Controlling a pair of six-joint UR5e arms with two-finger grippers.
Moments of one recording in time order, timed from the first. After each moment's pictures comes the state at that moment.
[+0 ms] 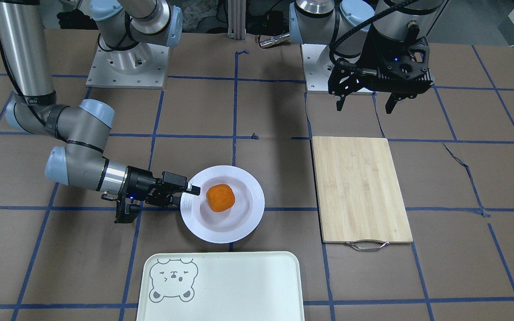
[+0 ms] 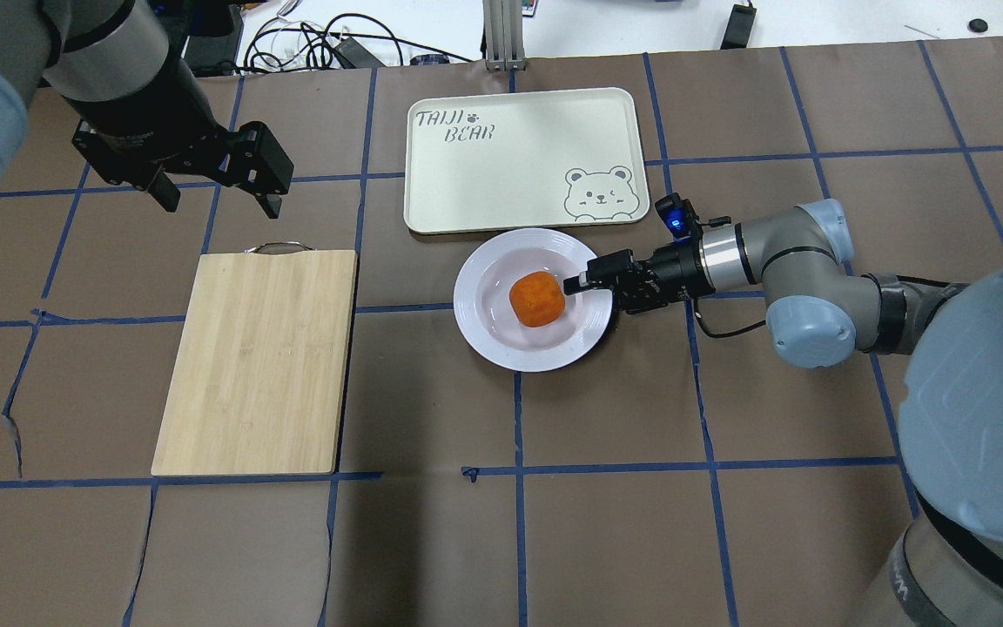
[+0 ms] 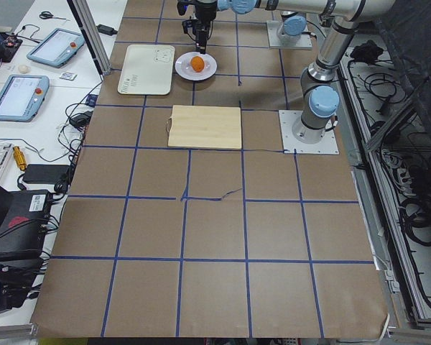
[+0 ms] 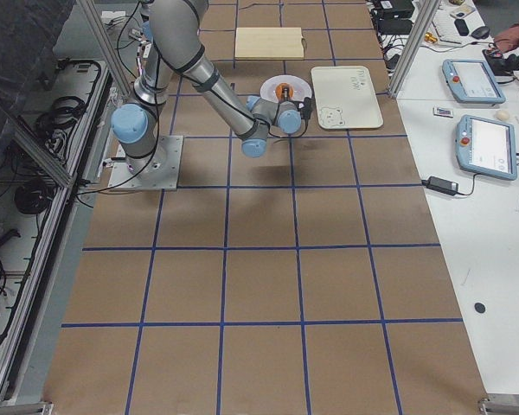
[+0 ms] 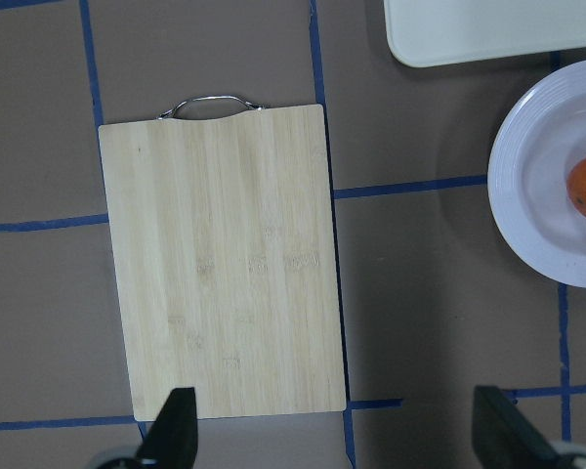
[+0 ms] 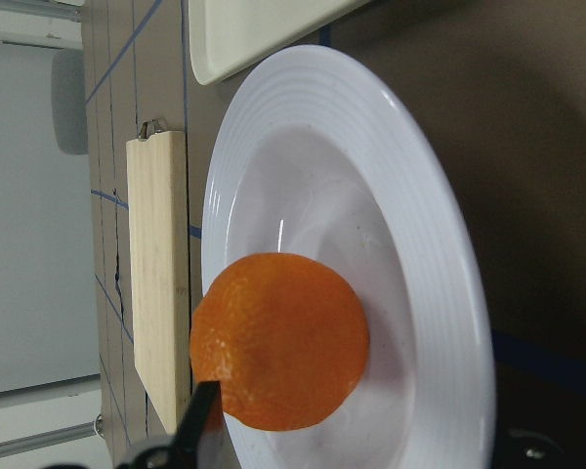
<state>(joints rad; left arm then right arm) -1.59 -1.54 -1.55 -1.58 1.63 0.07 1.41 -1.06 2.06 -2.33 -0.53 -0.32</state>
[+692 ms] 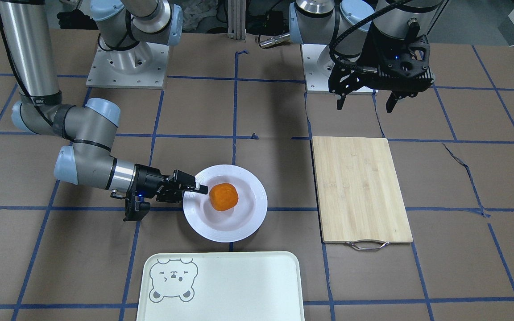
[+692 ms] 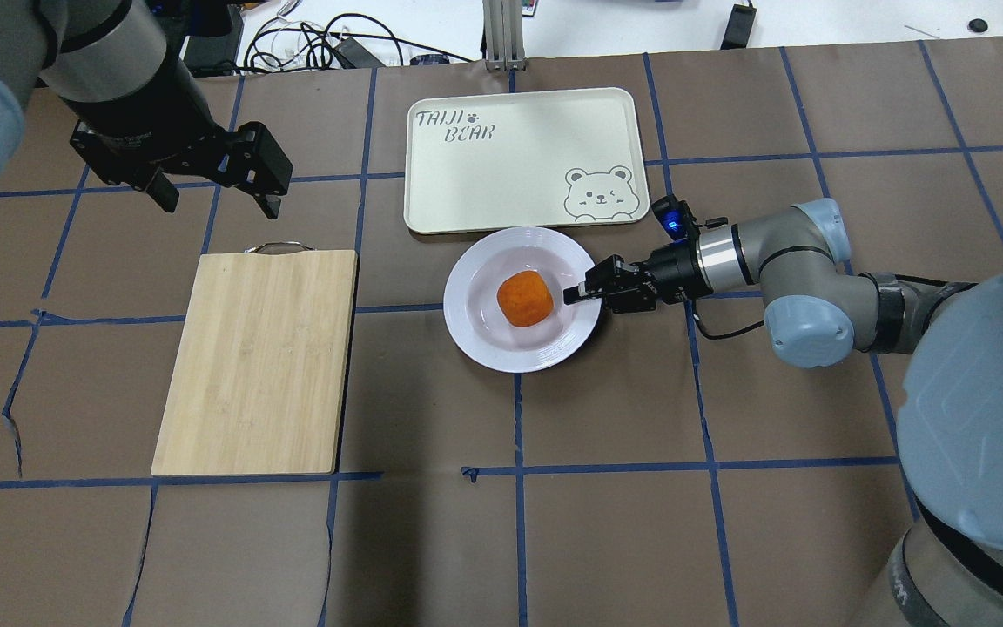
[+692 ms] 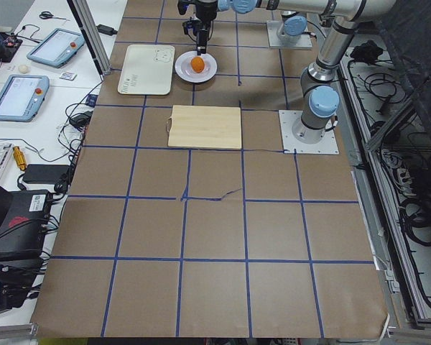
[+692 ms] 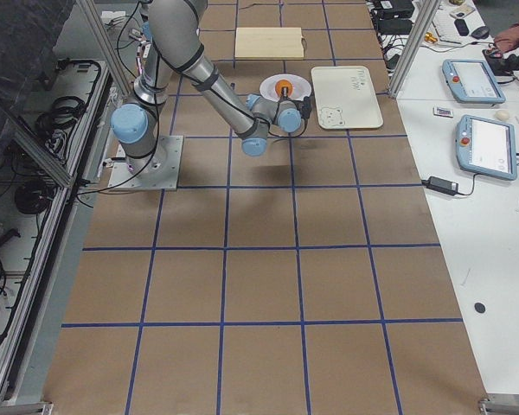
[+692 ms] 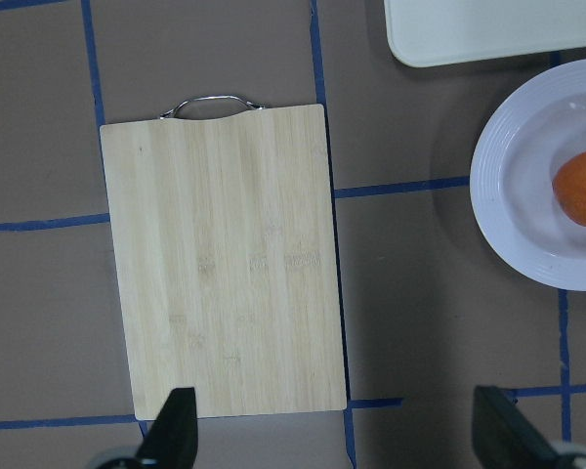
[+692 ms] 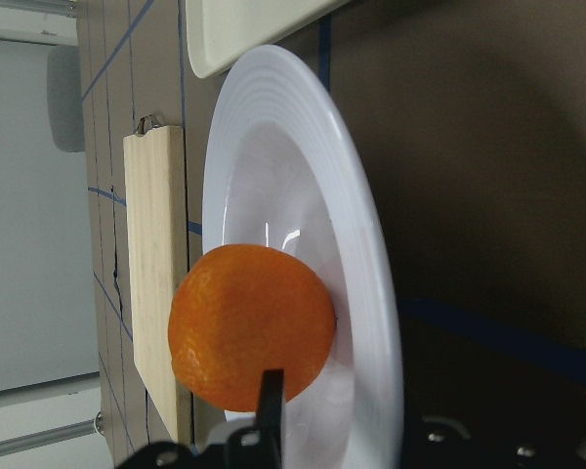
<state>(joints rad) -1.59 -1.54 -1.55 -1.58 1.63 0.07 1.41 -1.06 2.06 -2.32 -0.54 -0.31</state>
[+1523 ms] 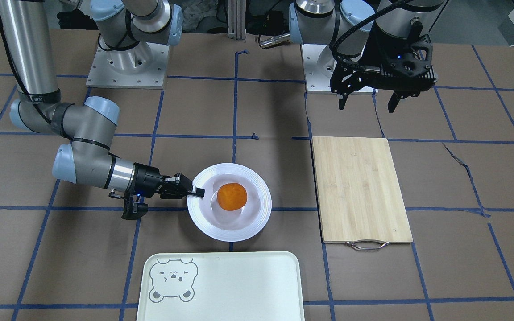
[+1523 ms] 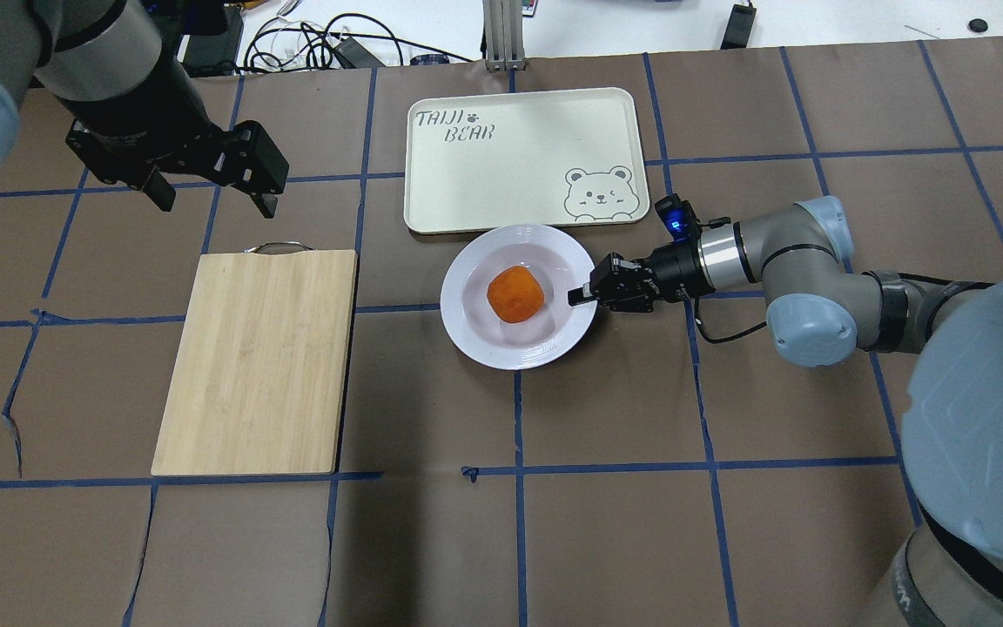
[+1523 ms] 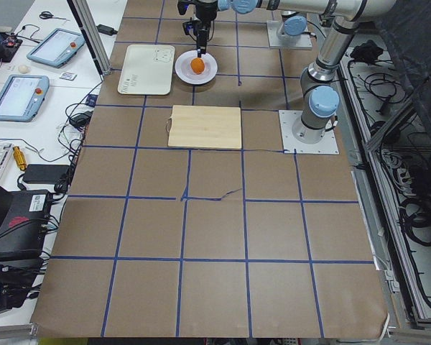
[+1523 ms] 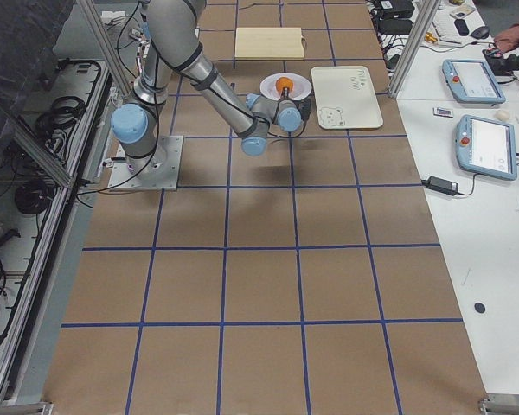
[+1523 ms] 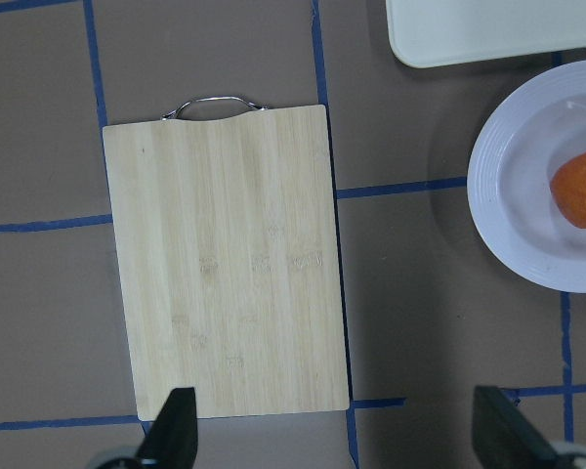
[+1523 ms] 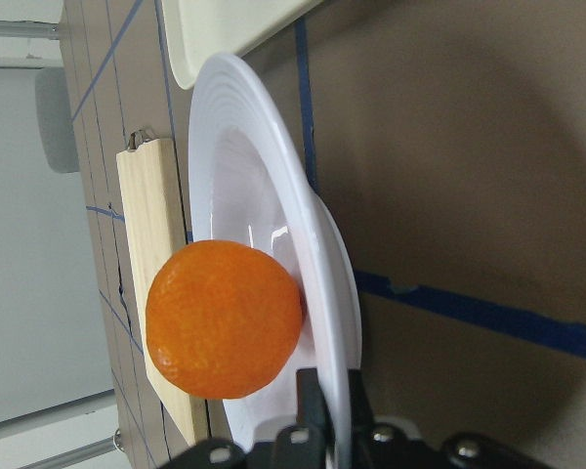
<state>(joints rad) -1.59 -1.54 -1.55 -1.58 1.63 0.08 1.41 -1.08 2.06 -2.31 -0.54 -0.22</state>
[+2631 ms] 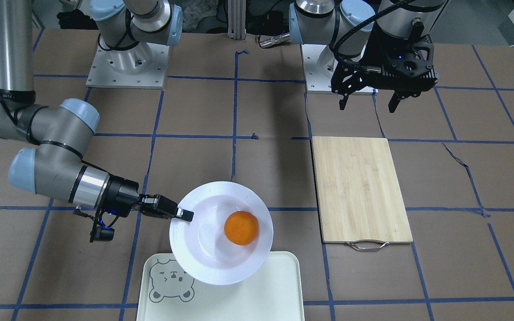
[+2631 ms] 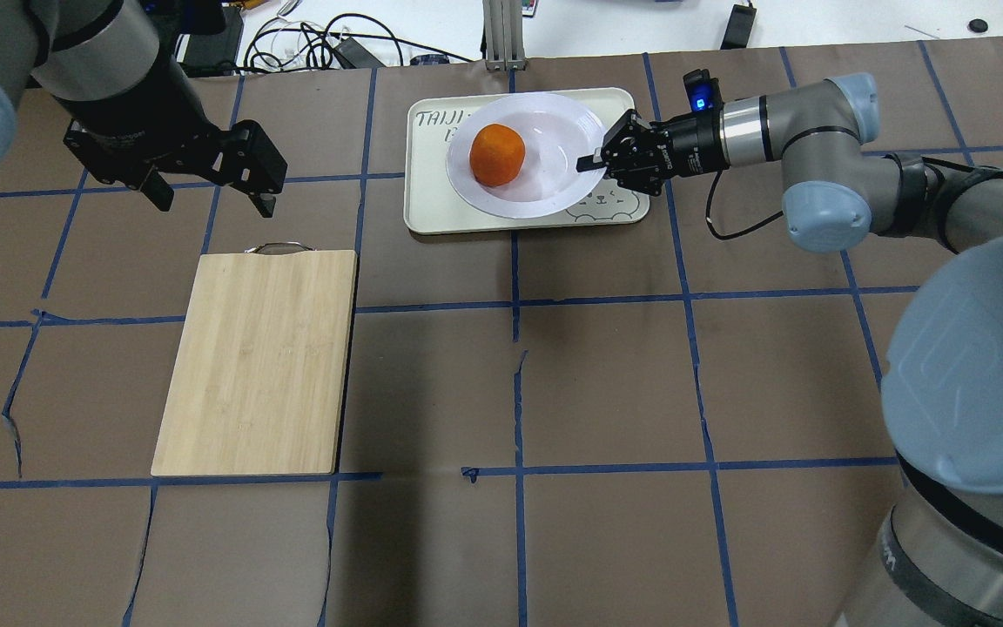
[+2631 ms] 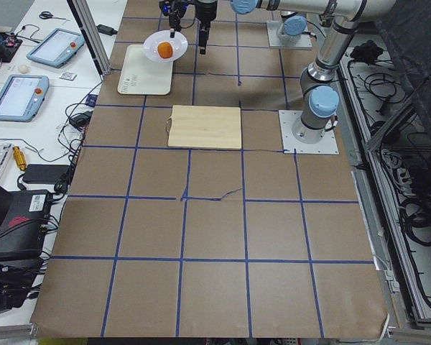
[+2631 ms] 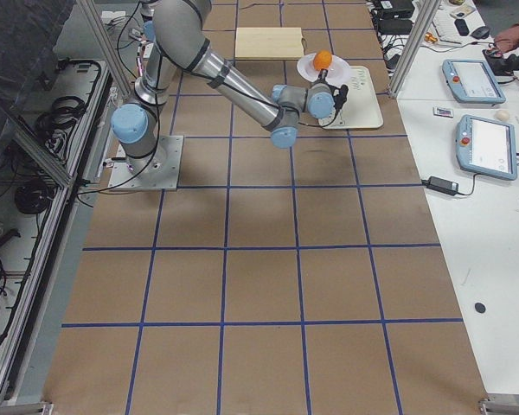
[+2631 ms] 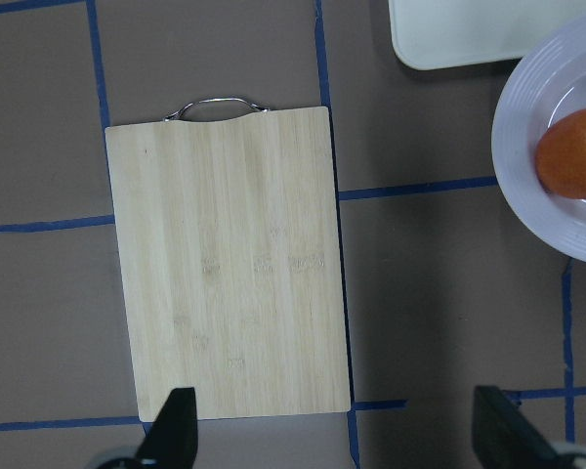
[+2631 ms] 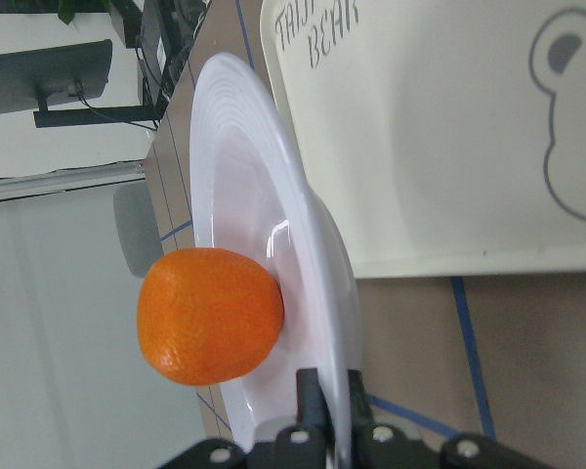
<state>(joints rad) -1.58 -1.53 -1.55 -1.58 1.63 0.08 1.41 -0.95 1.65 -2.29 -0.44 0.14</state>
